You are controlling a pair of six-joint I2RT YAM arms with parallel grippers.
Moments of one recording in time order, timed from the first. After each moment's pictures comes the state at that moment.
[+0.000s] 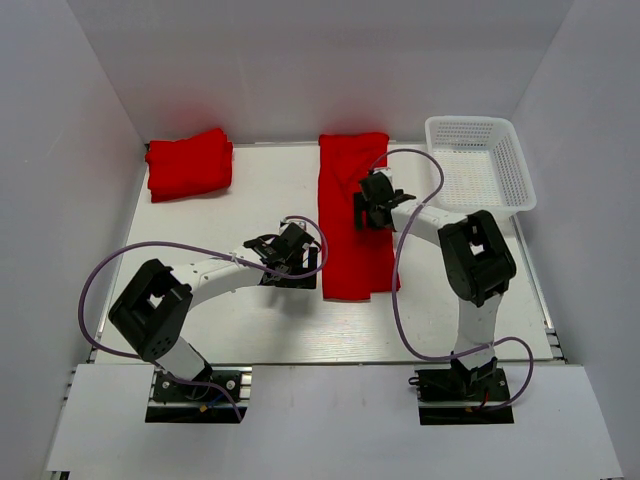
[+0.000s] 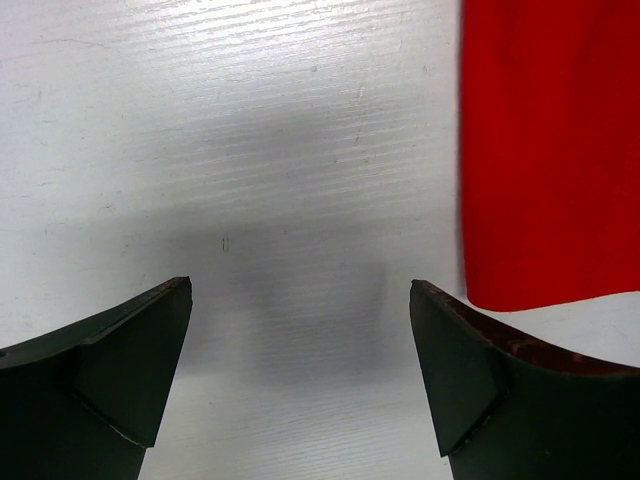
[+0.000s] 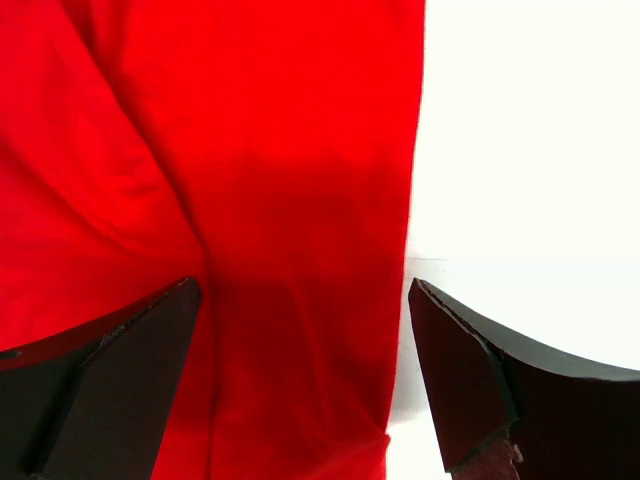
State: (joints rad) left arm -0.76 1.57 0.93 -0.47 -0.21 -0.59; right arm 0.52 1.96 1.30 -0.27 0.35 0.28
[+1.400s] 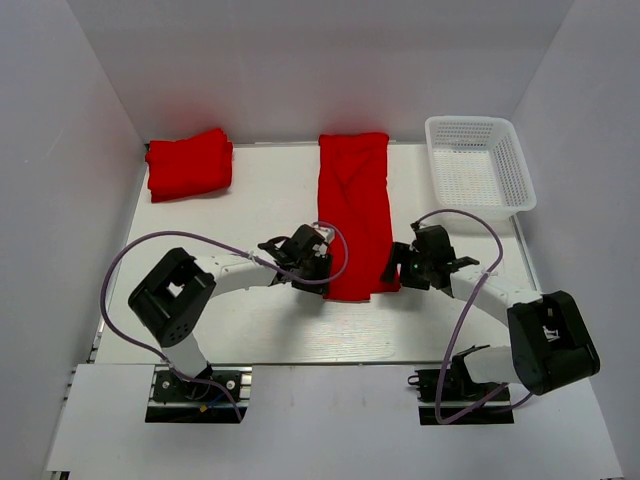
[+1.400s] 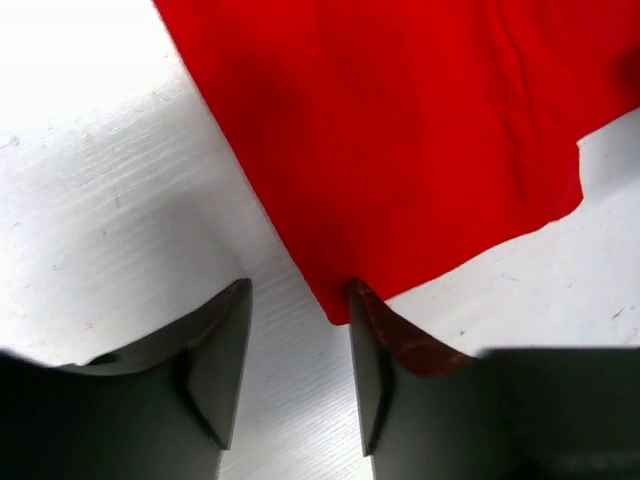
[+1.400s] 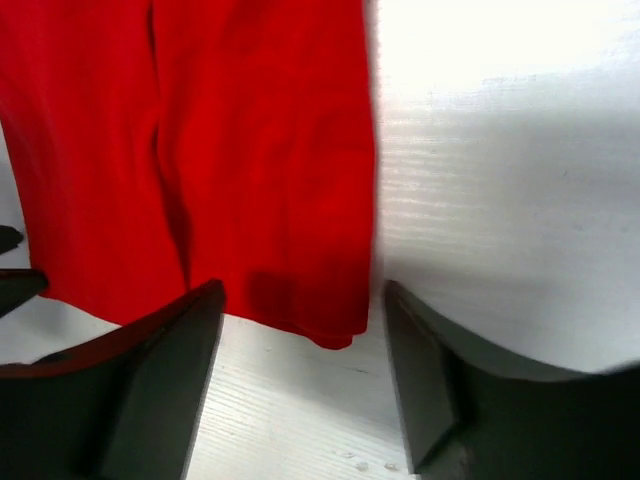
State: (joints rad) left arm -0.79 1.69 0.93 -0.23 0.09 -0.46; right arm 0.37 1.31 0.56 -0.17 -0.17 0.47
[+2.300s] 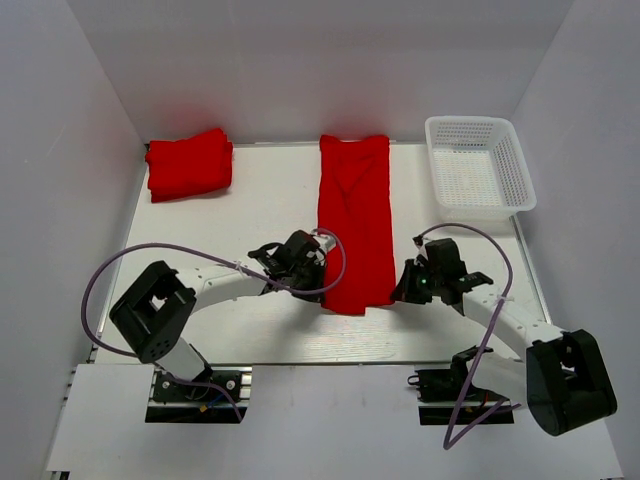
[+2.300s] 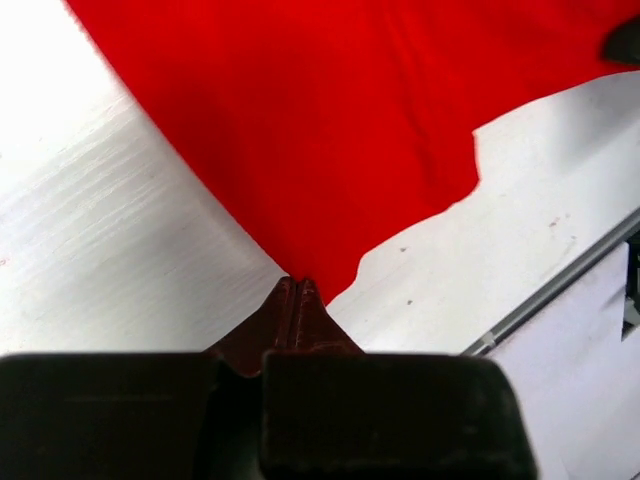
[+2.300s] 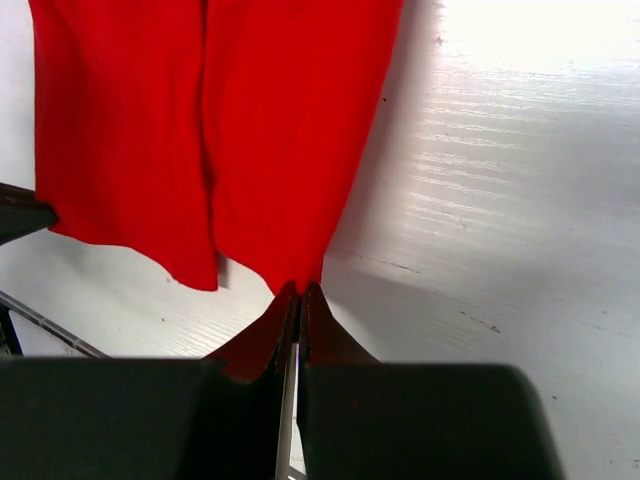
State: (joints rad) left arm -0.82 1.56 0.84 -0.24 0.20 -0.47; right arm 0.36 1.10 0.46 -0.28 -0.33 0.46
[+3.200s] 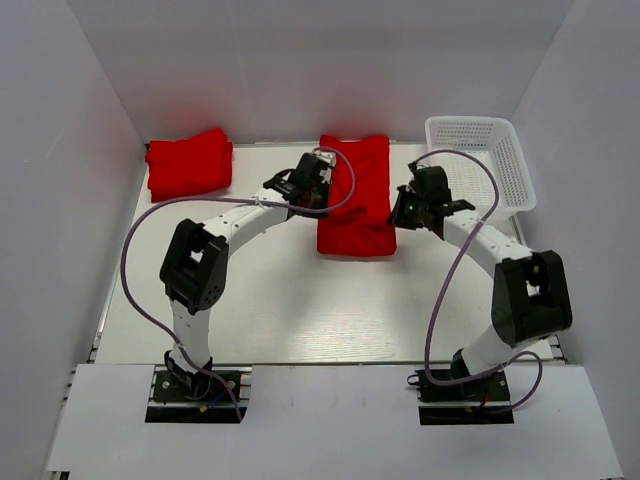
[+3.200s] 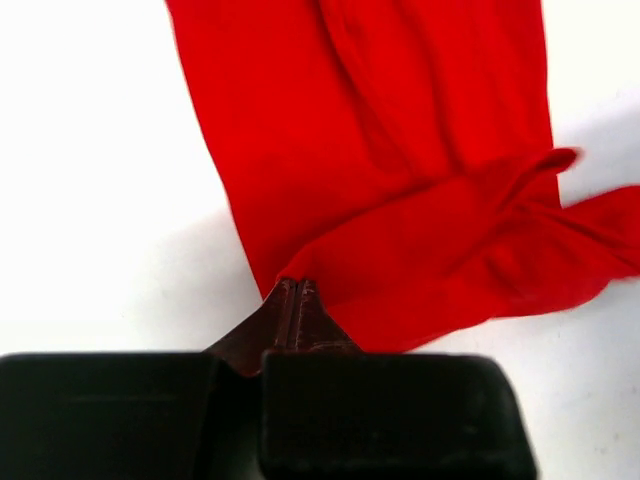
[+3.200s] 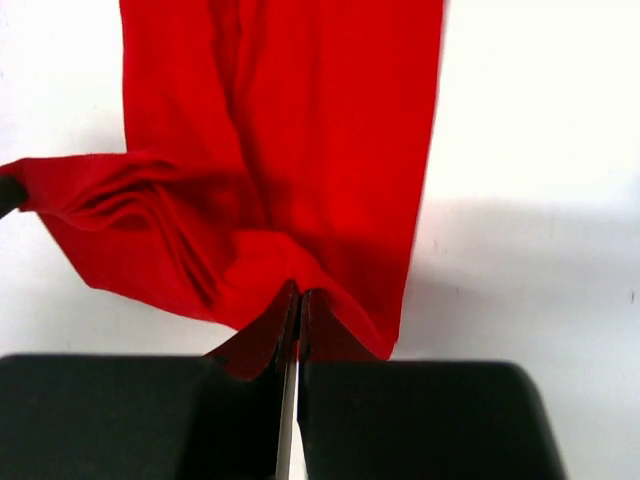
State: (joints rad) left arm -0.63 1.96 1.58 -0.45 -0.06 -0.34; right arm 0.31 1.56 1.05 -0.27 -0.15 0.39
